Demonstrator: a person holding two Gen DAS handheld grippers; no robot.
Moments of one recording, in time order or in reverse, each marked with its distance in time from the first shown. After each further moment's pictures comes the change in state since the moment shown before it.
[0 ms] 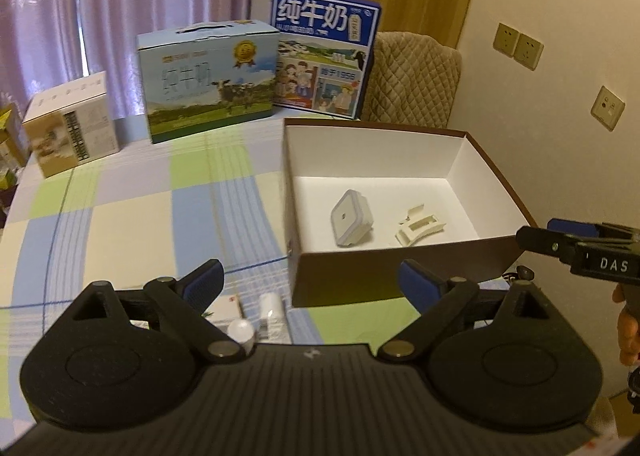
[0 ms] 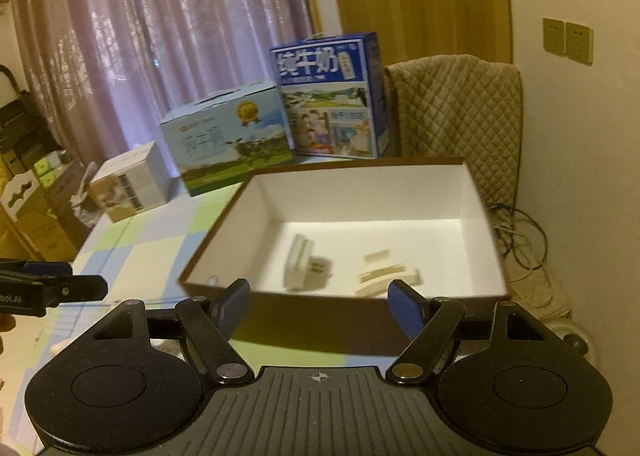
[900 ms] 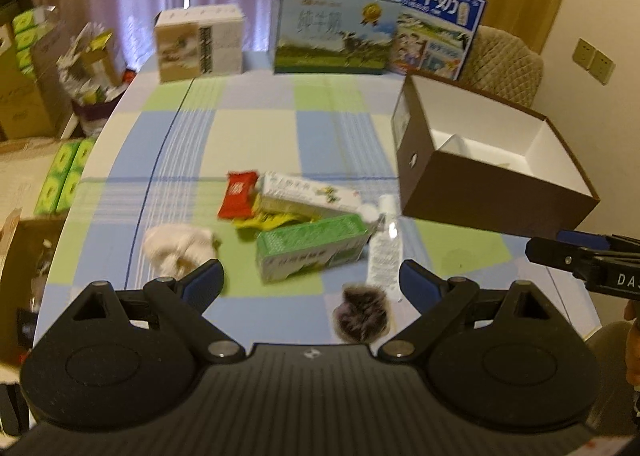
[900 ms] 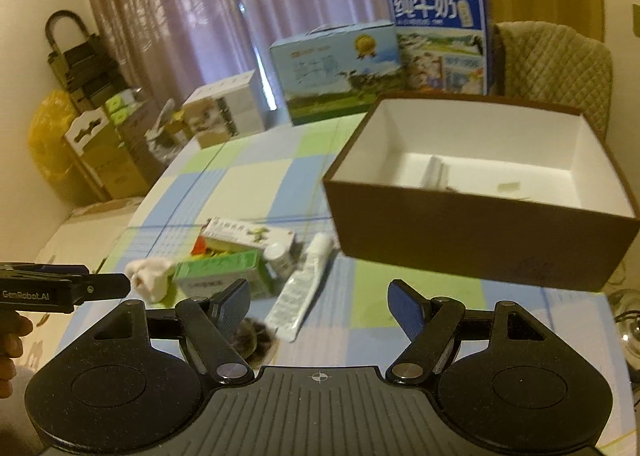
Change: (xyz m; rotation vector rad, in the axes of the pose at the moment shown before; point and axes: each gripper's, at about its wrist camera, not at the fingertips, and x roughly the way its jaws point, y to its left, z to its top) left arm -0.065 0.081 -0.111 -0.198 0.054 0.183; right arm 0.020 0.095 -0.076 -0.102 0.125 0.190
